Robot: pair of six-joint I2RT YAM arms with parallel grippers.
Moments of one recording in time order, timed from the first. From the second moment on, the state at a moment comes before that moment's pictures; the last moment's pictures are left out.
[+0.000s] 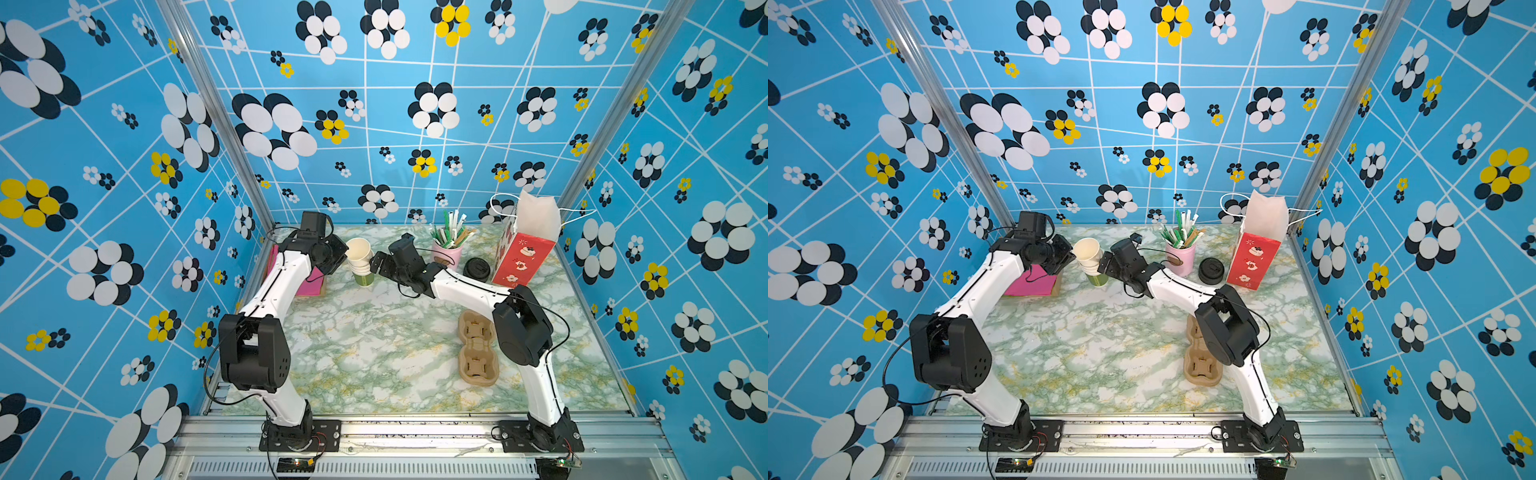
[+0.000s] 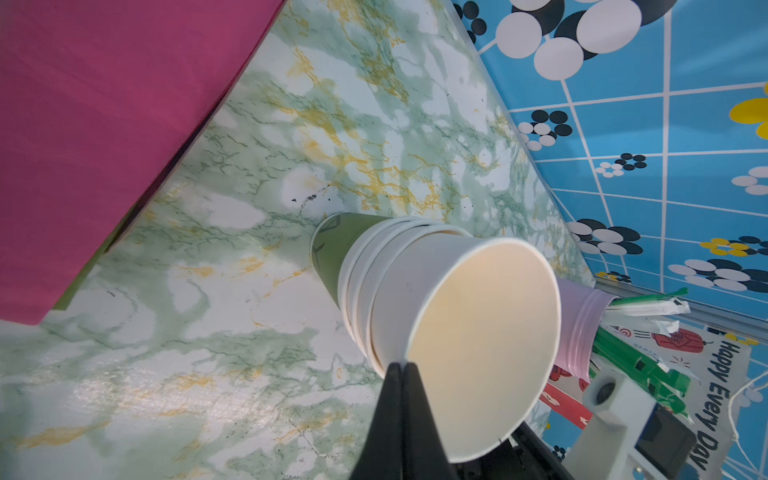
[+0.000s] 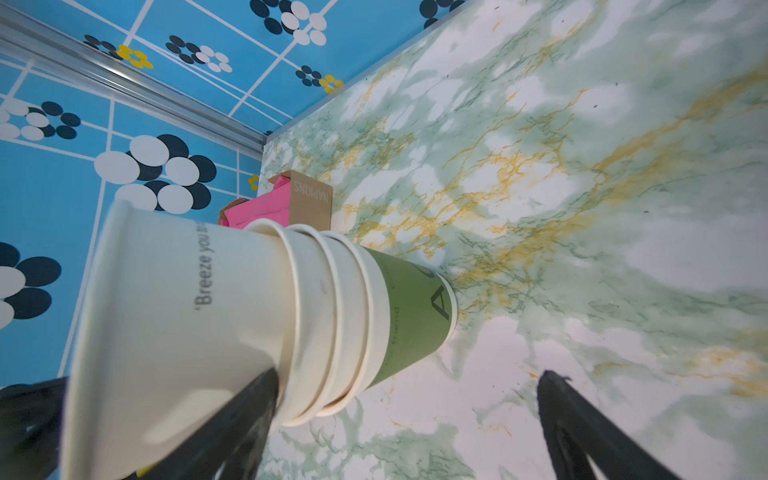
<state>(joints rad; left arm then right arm) -0.09 1.67 1.47 -0.66 0.28 -0.93 0.77 2.14 1.70 -0.18 0.10 0.89</state>
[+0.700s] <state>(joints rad) -0.05 1.54 1.49 -0.70 0.28 -0.91 0.77 2.14 1.75 -0.21 0.10 0.83</state>
